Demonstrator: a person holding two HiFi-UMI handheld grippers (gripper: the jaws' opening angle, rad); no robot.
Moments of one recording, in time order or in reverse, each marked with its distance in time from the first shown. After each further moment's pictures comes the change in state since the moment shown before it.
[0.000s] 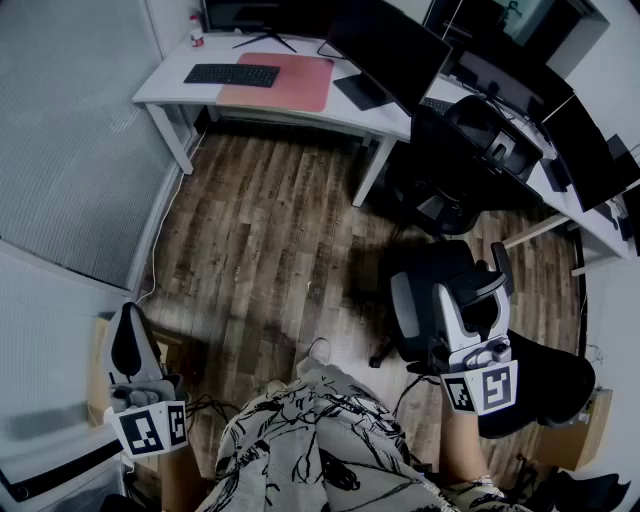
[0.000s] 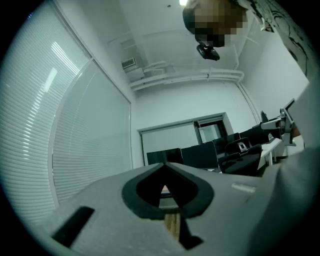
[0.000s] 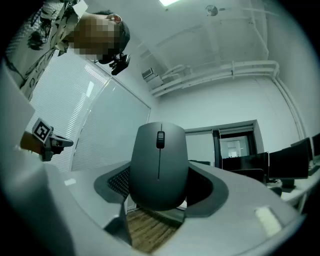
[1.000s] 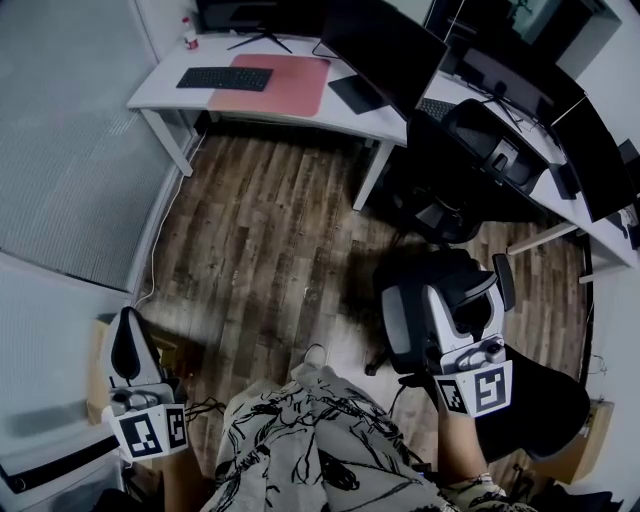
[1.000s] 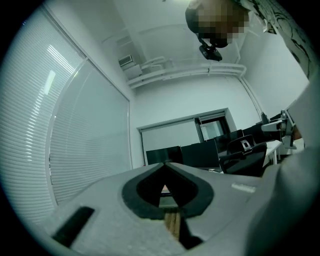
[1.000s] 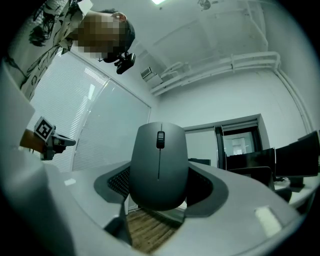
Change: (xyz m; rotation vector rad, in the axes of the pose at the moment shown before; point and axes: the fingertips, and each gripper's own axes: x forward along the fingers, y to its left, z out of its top) left arm 0.050 -0.056 0.008 0.002 0.031 0.039; right arm 0.037 -0.065 -0.020 0.018 0.006 0.056
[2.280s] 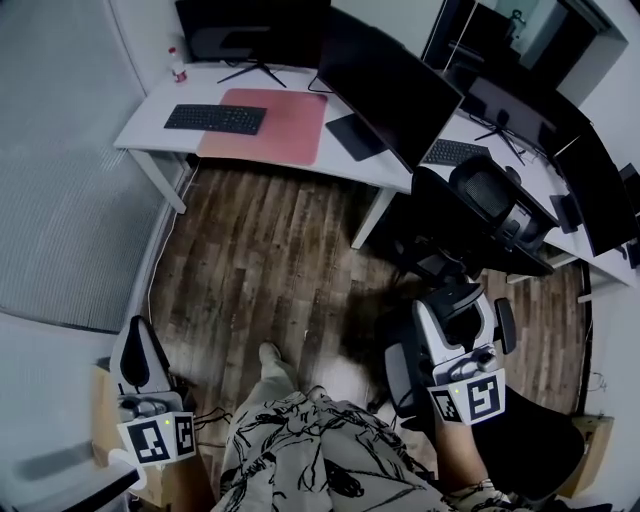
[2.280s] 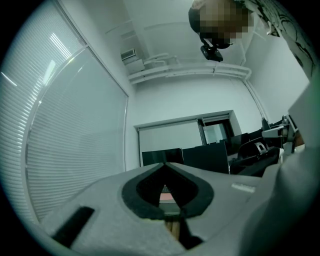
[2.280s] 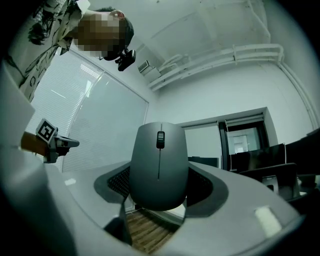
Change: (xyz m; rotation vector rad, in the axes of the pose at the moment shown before) left arm 0.165 0.005 -0.010 -0.049 -0.030 -0.027; right arm 0.145 -0.044 -0.029 0.008 0.019 0.003
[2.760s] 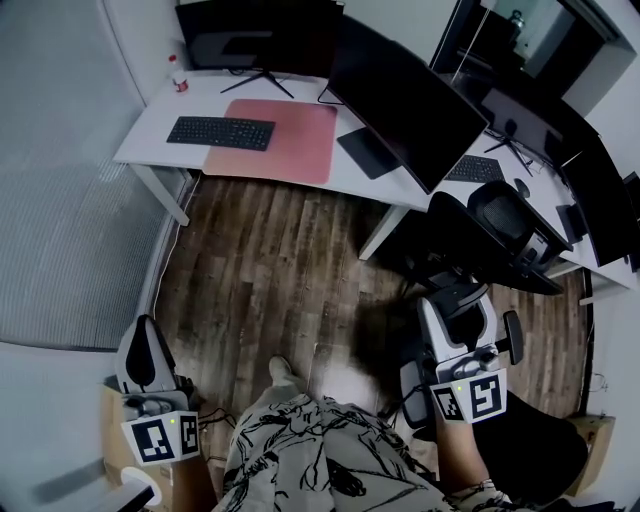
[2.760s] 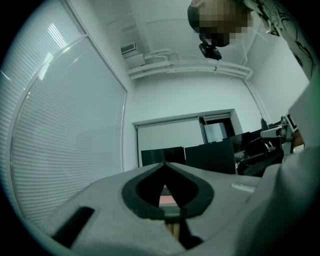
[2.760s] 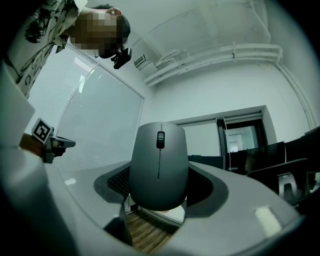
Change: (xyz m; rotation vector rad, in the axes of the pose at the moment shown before) left arm 0.083 0.048 -0.011 -0.009 0.019 -0.039; right arm 0.087 0.006 -0.010 0.010 0.023 -0.064
